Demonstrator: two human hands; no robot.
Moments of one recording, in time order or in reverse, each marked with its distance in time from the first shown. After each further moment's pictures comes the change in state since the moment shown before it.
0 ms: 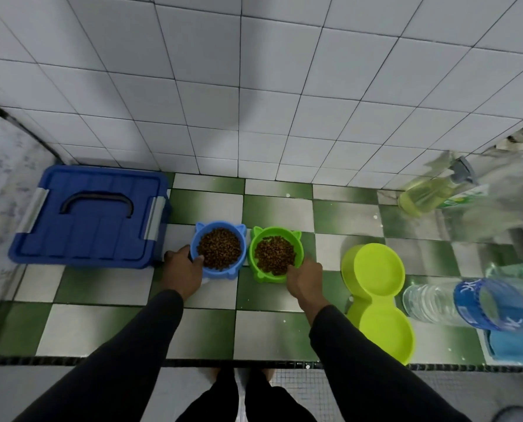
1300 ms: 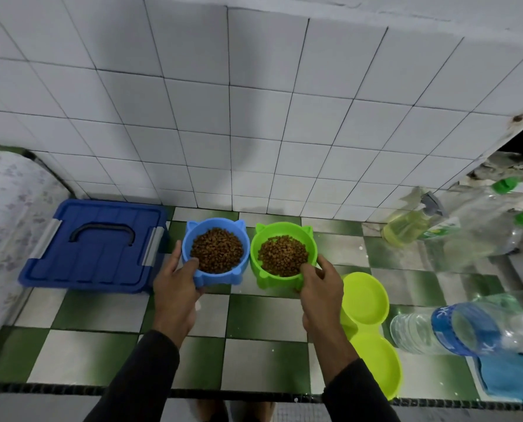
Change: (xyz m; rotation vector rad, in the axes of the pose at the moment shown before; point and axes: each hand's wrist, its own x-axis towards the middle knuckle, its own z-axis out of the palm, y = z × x) left_hand -0.087 0.107 -0.045 -1.202 0.089 -0.068; right_hand -0.079 -0.057 -0.105 0.845 0.185 -0.124
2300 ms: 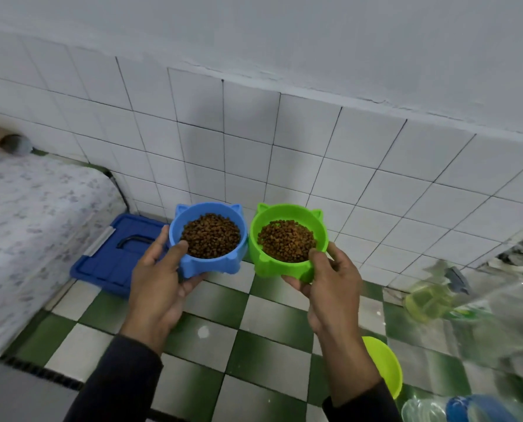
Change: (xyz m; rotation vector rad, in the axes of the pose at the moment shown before) left_hand -0.054 0.103 0.008 -0.286 0.094 0.186; right_hand -0.030 -0.133 0.009 0.321 -0.357 -0.035
